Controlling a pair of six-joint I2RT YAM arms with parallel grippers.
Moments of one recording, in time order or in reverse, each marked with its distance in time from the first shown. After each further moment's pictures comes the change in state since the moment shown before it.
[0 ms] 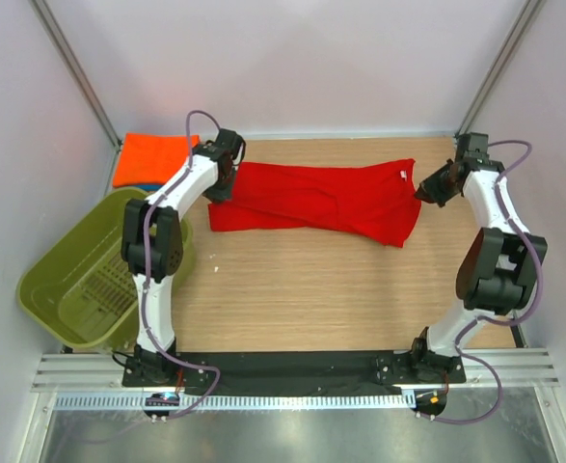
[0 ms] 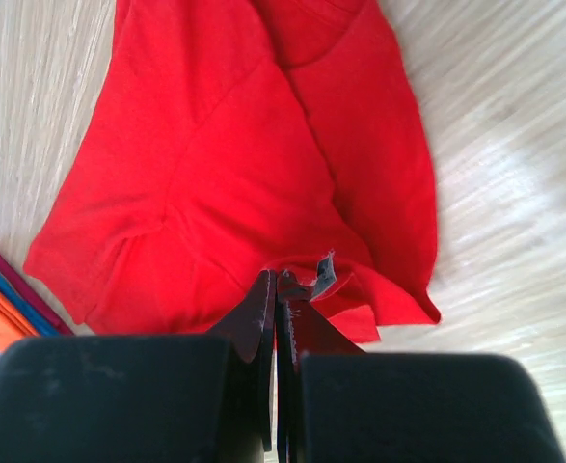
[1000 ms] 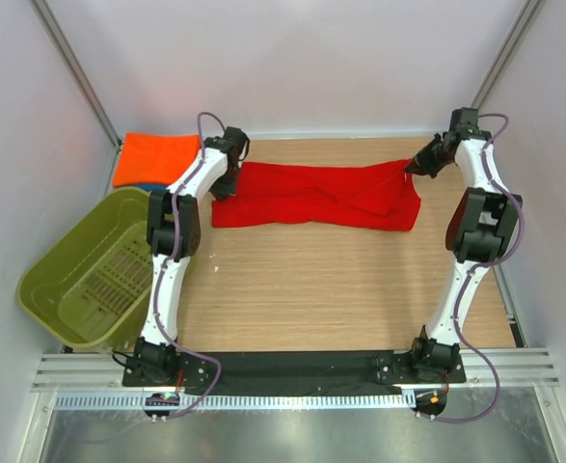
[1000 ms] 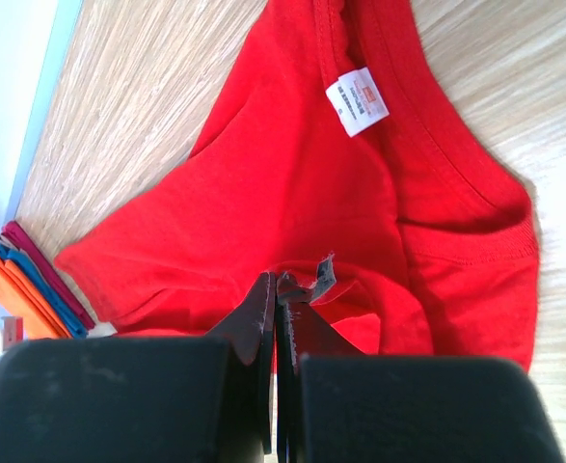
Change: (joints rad) left arm 0.042 0.346 0.380 -0.121 0.007 0.000; right arm 0.006 0.489 0.551 -0.069 -0.168 -0.099
